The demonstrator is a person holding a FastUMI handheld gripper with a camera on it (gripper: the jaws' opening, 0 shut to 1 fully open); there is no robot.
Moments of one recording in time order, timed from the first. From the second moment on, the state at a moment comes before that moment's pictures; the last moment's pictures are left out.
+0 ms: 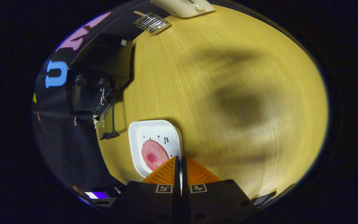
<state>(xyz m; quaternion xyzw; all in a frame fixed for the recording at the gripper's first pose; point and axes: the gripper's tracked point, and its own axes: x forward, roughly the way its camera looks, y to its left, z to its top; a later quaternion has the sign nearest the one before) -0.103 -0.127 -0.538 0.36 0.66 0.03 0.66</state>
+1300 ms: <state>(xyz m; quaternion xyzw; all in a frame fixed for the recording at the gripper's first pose) 0.035 0.113 -0.467 0.65 0.43 -0.16 0.61</state>
